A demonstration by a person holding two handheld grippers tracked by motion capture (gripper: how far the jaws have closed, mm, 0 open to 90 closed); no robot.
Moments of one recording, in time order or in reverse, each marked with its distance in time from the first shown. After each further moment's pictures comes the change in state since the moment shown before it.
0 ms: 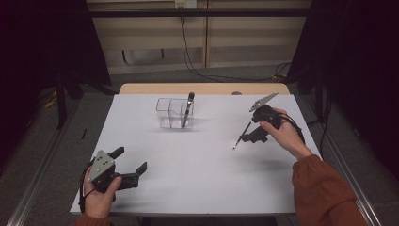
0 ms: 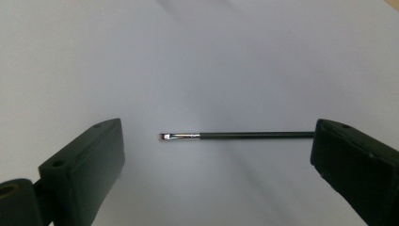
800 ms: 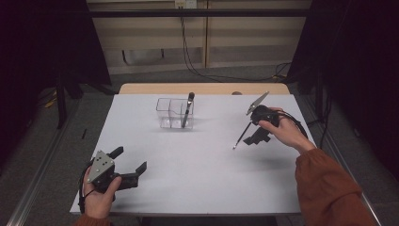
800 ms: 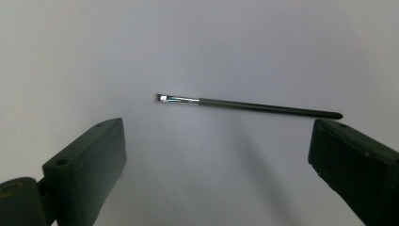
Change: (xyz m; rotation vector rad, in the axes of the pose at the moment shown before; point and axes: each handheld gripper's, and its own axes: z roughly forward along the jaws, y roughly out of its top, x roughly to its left) left arm 0.000 0.001 -0.001 -0.006 0.015 0.001; right arm -0.008 0.006 0.009 0.183 0.043 -0.103
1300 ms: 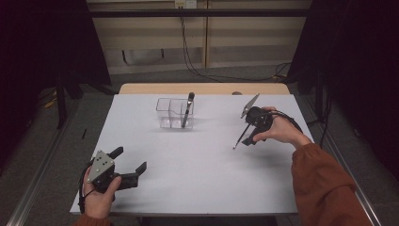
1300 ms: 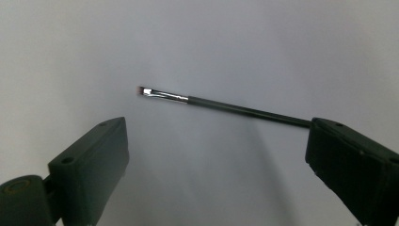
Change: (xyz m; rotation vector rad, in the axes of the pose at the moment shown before) left arm 0.000 0.000 0.000 0.003 0.002 0.000; right arm -0.007 0.009 0.020 0.088 -0.018 -0.108
